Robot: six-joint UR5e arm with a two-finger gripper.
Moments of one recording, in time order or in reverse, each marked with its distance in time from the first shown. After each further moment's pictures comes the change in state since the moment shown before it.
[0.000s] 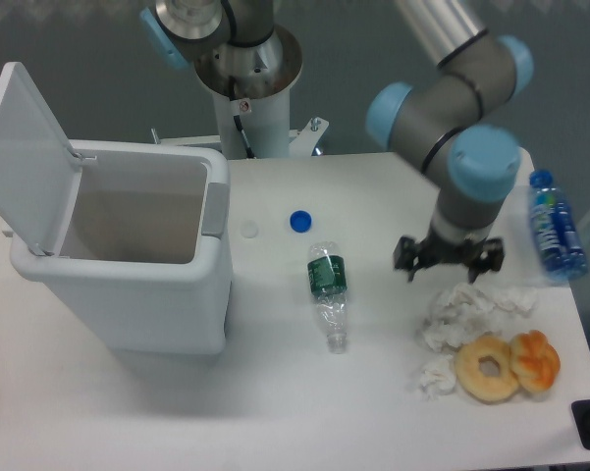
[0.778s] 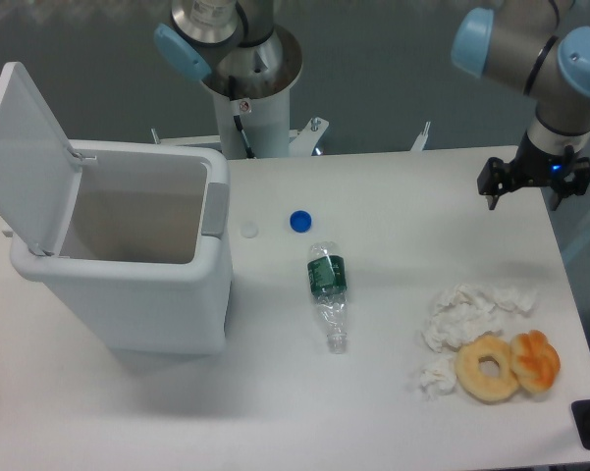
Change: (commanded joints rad) arm 0.091 -0.005 0.048 -0.009 -0.074 0.108
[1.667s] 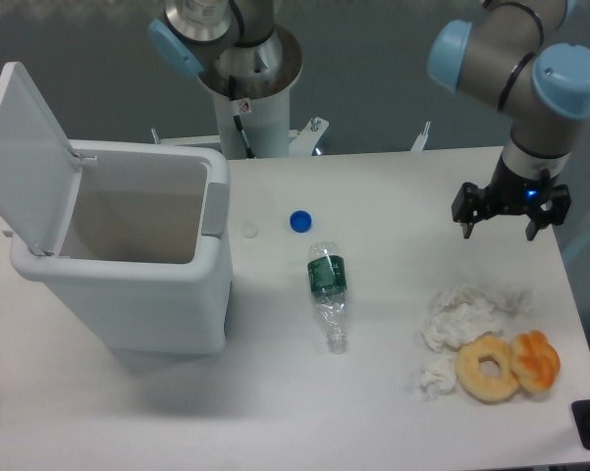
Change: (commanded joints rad) arm -0.098 0.005 -0.002 -0.014 -0.031 -0.091
